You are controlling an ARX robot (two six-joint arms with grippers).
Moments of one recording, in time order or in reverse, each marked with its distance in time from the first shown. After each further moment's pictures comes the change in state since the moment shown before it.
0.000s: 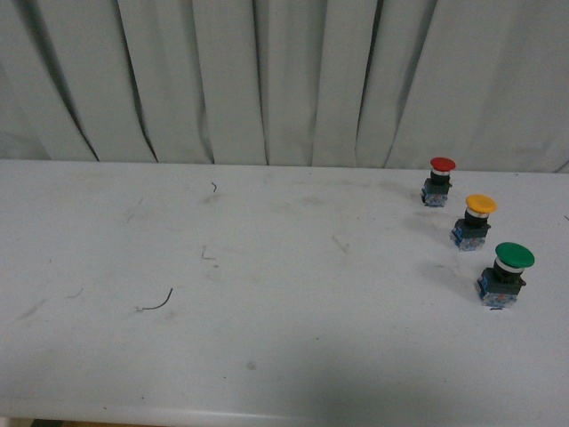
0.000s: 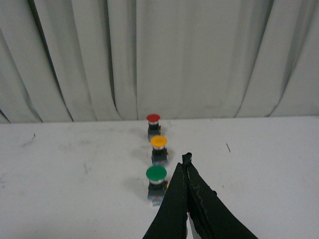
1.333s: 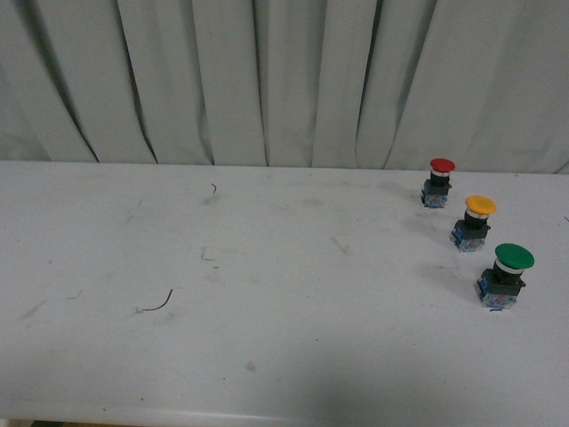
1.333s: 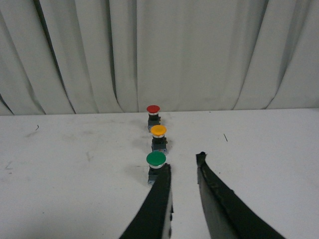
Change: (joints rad) left arm 0.000 0.000 0.000 0.000 0.000 0.000; right arm 0.000 -0.427 -0.014 -0.428 0.000 0.000
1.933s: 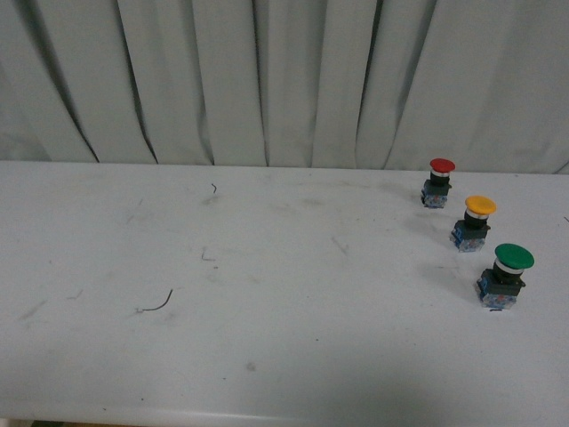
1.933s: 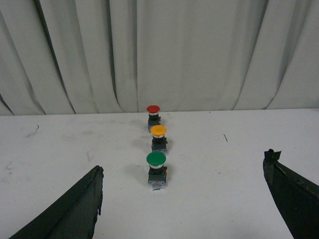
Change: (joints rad) left arm 0.000 0.000 0.000 0.000 0.000 0.000; right arm 0.000 0.000 0.000 0.000 0.000 0.000
